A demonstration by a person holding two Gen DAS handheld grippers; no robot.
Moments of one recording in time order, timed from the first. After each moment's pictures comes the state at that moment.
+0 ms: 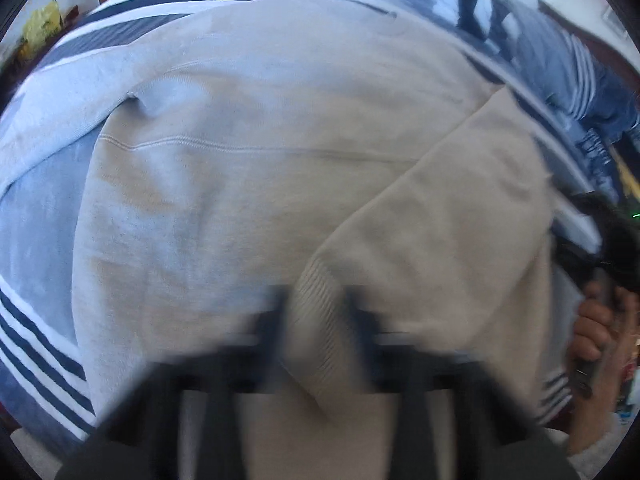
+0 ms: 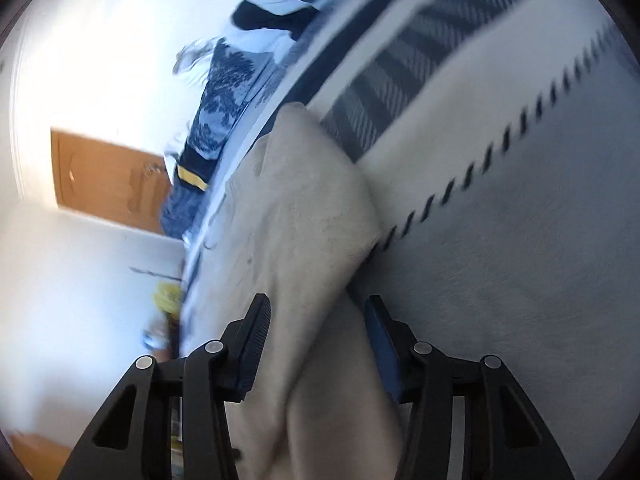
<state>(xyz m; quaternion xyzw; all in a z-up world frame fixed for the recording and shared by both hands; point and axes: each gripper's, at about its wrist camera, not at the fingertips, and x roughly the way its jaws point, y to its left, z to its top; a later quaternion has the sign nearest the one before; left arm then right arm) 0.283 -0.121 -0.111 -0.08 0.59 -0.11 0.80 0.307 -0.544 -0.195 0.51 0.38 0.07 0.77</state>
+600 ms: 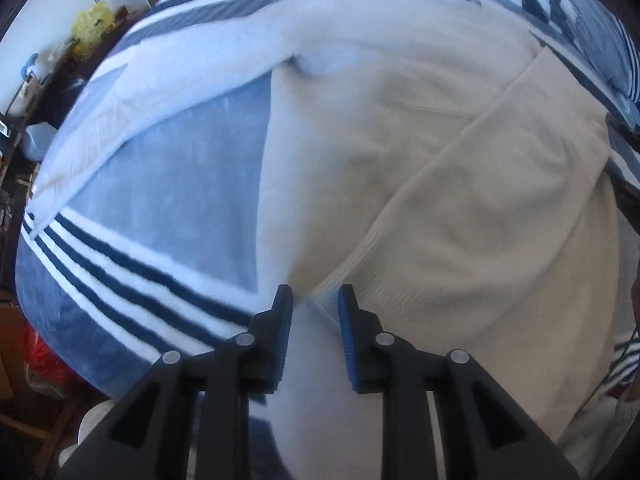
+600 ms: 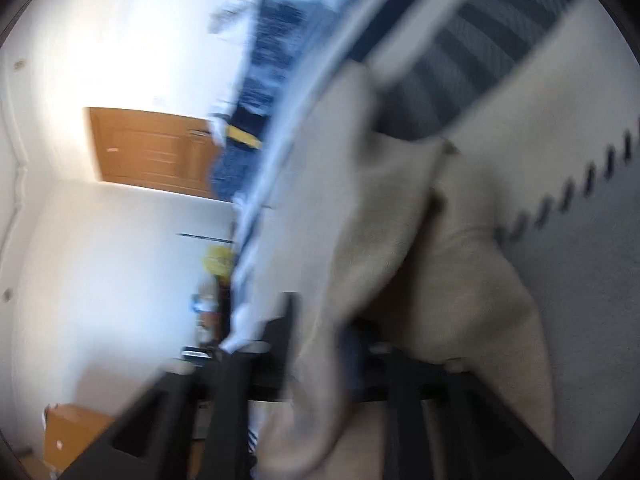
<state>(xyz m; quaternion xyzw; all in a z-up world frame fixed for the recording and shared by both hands) 0.254 -0.048 -0.105 0.02 0.61 0.01 0.79 0.351 -0.493 -0.194 0.52 0.40 0.17 0.74</state>
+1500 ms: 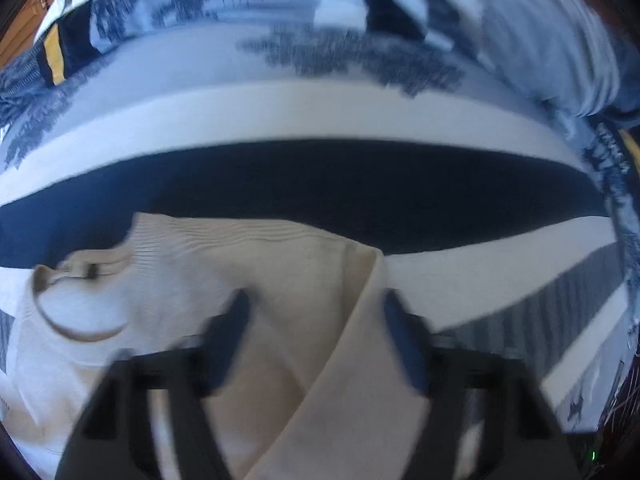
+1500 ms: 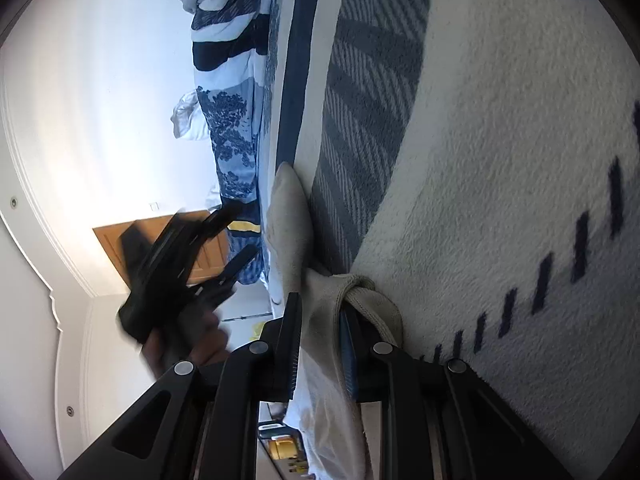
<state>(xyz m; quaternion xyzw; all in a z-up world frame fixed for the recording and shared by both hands) 0.585 -0.393 -0.118 0.08 0.58 -0.18 0.79 0.349 -0.571 -0.237 0.68 0.31 0.11 0.66</state>
